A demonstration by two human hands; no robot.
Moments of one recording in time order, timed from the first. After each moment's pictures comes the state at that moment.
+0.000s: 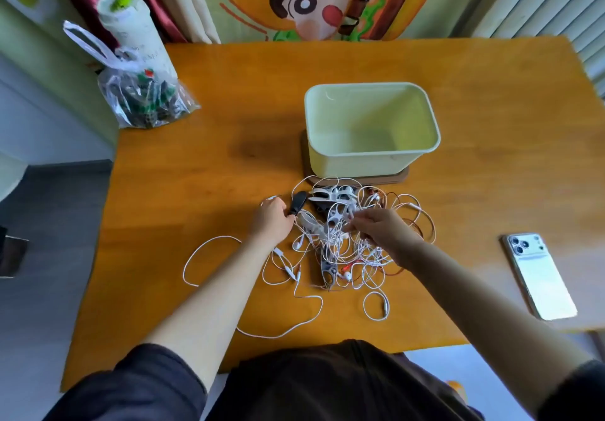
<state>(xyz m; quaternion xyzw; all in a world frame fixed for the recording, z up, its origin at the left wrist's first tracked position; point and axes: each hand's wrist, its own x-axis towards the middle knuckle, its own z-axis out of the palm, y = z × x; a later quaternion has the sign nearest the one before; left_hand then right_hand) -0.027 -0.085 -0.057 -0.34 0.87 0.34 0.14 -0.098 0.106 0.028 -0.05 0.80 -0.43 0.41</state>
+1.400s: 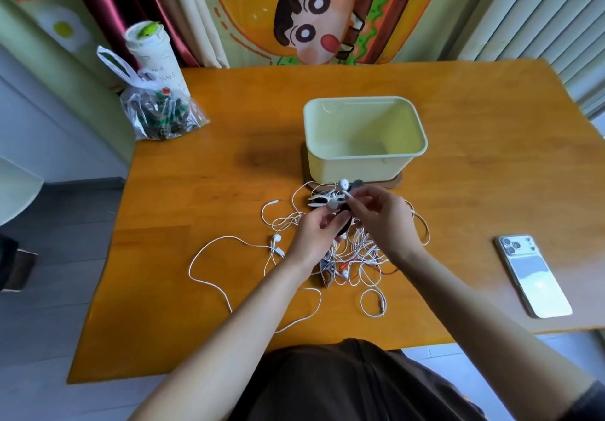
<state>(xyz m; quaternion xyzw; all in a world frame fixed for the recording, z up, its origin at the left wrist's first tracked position) 0.004 0.006 0.032 -0.24 0.64 0.73 -0.02 -0.069 0.111 0.063 -0.18 0.84 -0.48 0.15</state>
